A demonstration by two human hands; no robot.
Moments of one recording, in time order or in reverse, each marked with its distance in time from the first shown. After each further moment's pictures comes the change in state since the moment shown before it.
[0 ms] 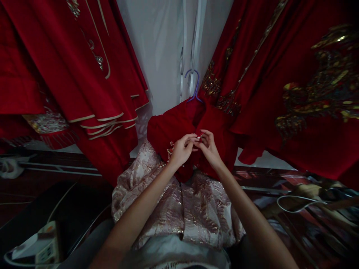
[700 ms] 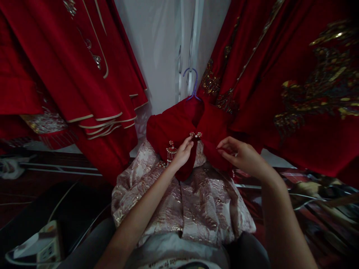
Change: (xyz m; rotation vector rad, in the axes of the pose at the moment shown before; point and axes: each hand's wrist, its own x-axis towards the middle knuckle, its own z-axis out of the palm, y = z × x) left_hand -0.007 -0.031 0.008 -0.009 0.047 -0.143; right_hand -0.023 -0.090 -0.084 -0.764 -0.325 0.067
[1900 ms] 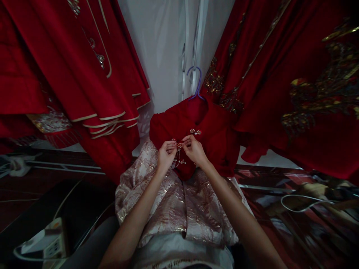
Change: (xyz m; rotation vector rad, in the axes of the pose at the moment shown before) left_hand -0.017 -0.027 -0.068 0.126 0.334 0.084; right_hand 0.081 -0.001 0.158 0.299 0.199 -0.075
